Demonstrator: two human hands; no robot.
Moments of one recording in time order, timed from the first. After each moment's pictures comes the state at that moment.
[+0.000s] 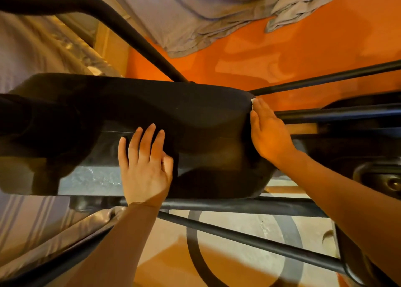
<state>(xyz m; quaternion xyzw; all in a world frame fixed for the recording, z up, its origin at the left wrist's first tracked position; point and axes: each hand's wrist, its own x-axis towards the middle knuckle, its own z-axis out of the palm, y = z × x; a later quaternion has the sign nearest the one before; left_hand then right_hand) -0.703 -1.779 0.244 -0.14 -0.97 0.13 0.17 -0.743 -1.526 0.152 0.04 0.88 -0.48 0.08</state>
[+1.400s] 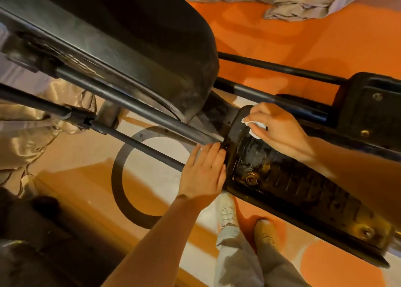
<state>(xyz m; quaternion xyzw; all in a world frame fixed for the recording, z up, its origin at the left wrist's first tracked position) -0.454 -1.498 0.153 -0.09 -0.99 -0.02 -0.05 -0.601 -1.305 0.151 -0.34 0.89 -0.29 0.04</state>
